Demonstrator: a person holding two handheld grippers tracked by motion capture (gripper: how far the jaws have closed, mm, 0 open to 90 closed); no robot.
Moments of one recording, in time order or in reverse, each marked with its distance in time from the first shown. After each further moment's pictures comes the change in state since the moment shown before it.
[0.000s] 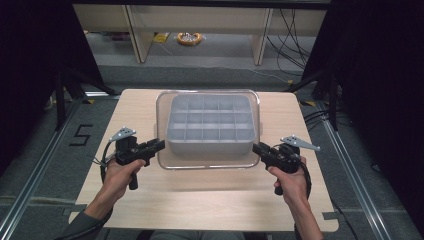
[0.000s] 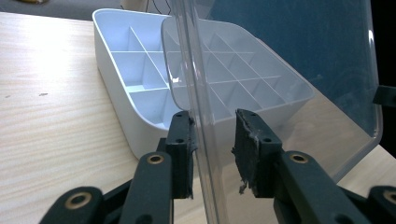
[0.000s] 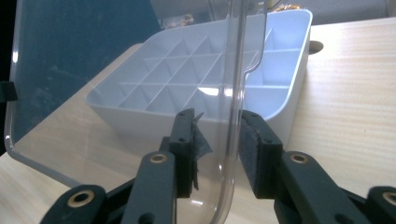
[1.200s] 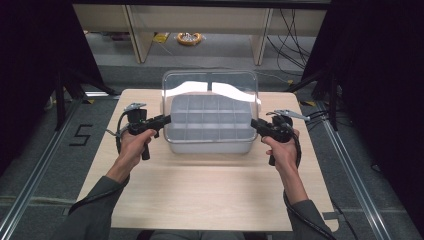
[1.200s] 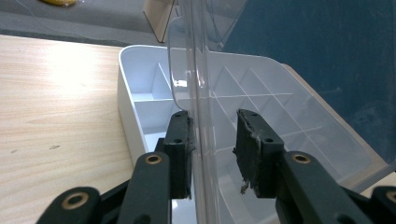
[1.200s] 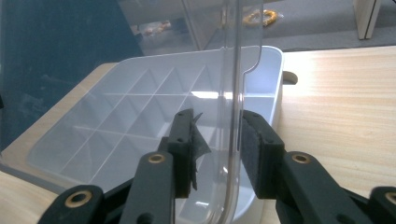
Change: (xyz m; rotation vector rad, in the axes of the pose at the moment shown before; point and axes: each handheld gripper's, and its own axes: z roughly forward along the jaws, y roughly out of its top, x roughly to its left) left arm 0.027 0.051 0.065 -0.016 0.079 -0.063; right arm -0.024 0.055 0.058 -0.007 -0.089 0.025
